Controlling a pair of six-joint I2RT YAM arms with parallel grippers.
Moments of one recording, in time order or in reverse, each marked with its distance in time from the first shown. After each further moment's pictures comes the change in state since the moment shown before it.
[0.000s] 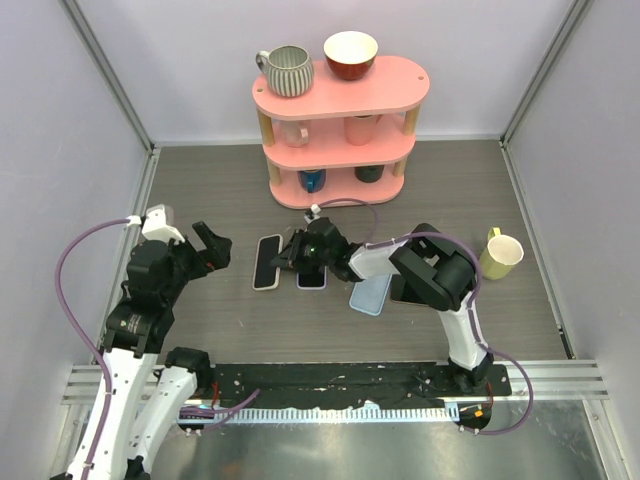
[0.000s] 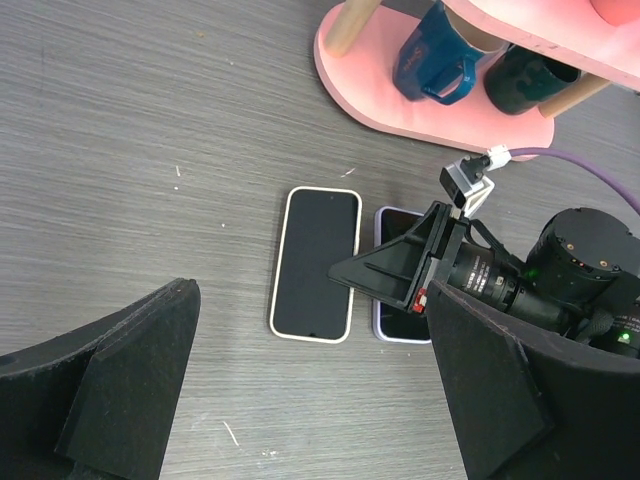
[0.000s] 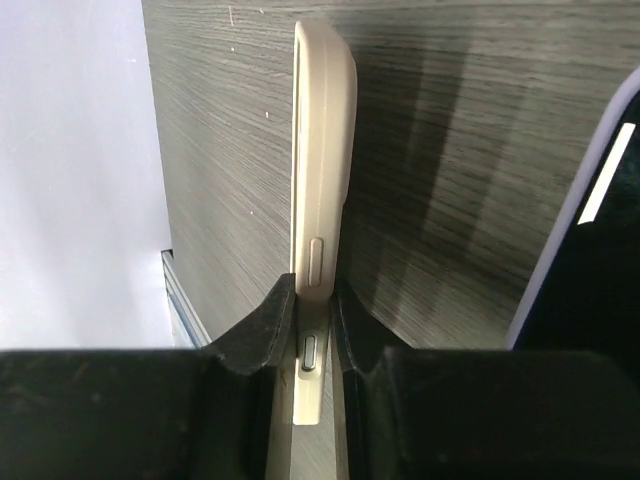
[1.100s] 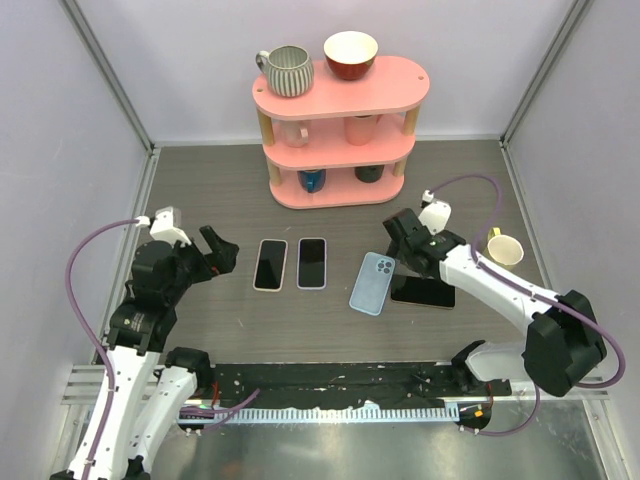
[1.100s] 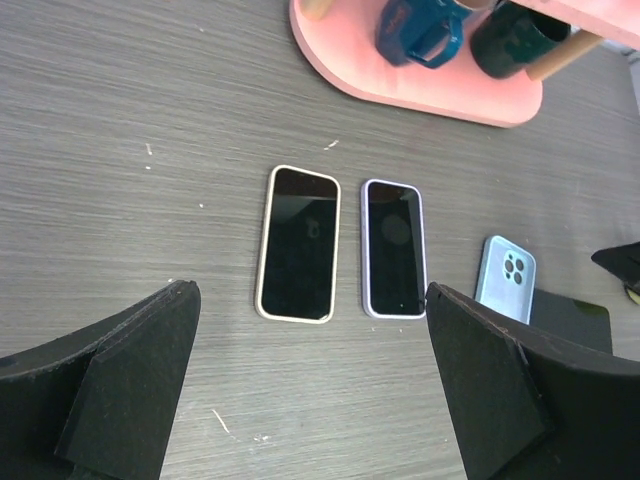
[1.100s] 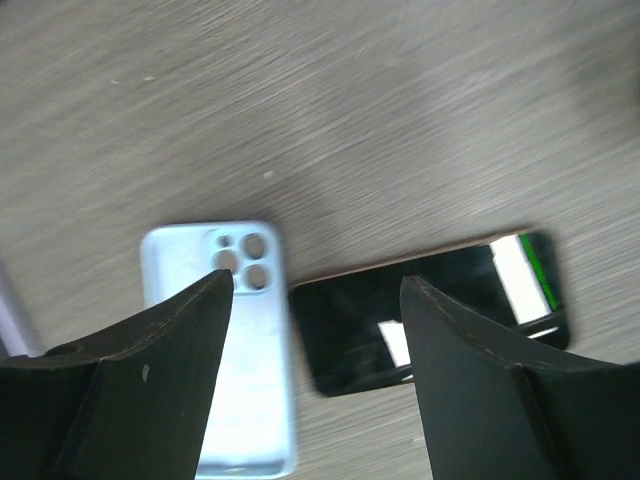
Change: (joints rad) left arm 0.000 0.003 -0.026 -0.004 0.050 0.002; right arm -0.241 -0.775 -0.199 -1.126 0.820 -0.129
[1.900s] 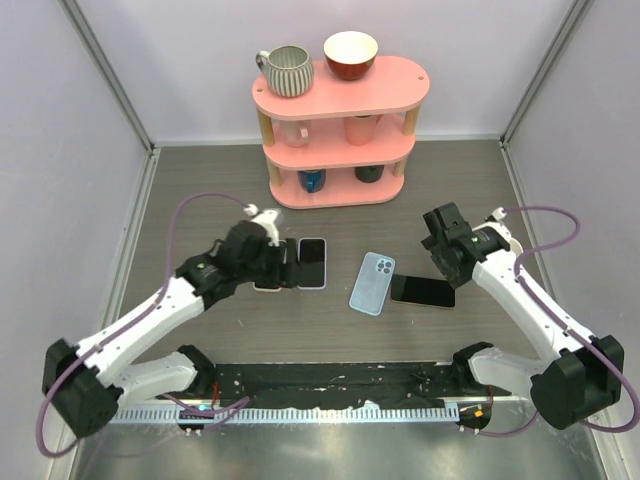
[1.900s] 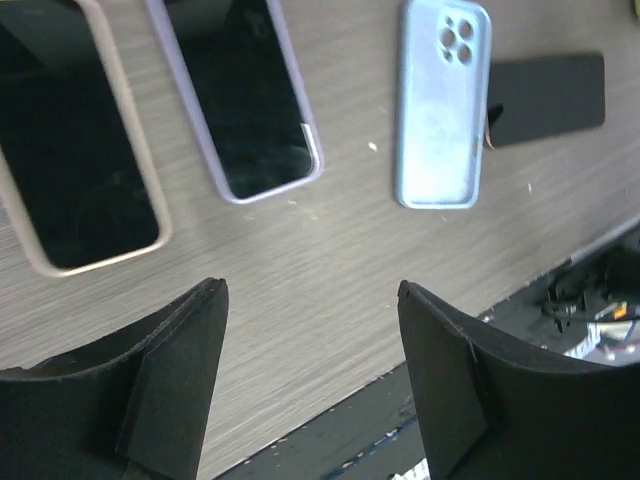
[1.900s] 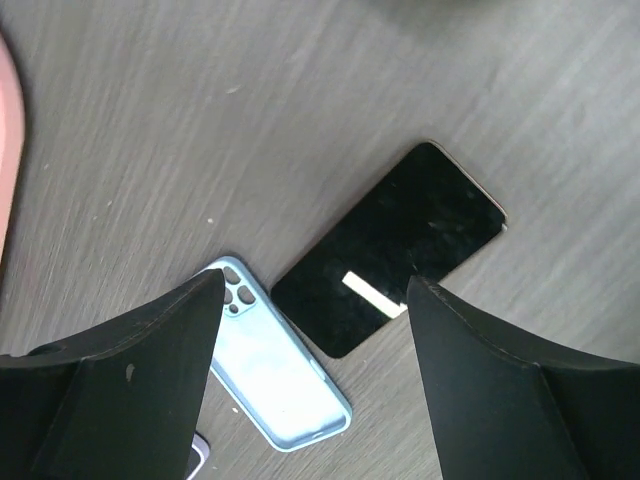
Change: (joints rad) left arm -0.440 0.420 0.048 0.075 0.067 -0.066; right arm -0.222 -0.159 0.056 -0.314 -0.044 0.315
